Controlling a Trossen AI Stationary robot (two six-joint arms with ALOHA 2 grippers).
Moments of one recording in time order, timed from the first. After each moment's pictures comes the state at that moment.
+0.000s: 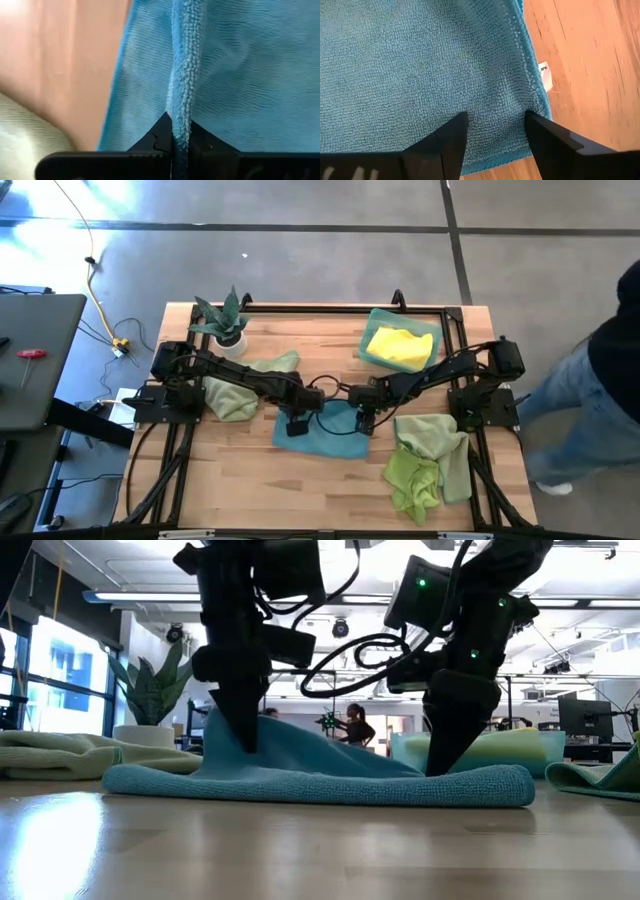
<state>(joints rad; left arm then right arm) 0.02 1.88 1.26 -0.78 -0.17 -0.26 0.07 1.73 0.89 -0.36 0.05 0.36</state>
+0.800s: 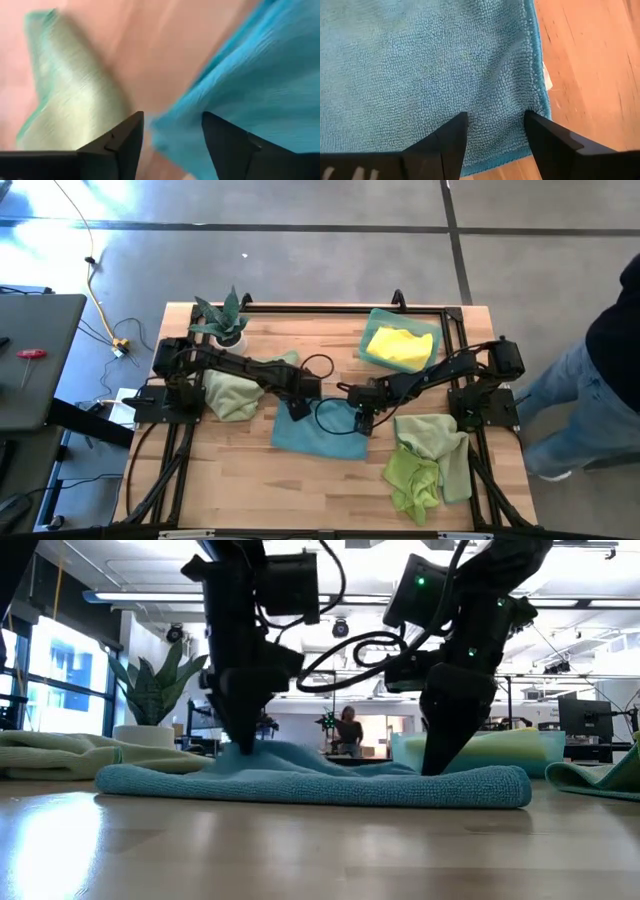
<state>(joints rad) 0.10 1.88 1.26 -0.89 -0.28 -0.53 0.07 1.73 0.89 -0.35 0.04 0.39</state>
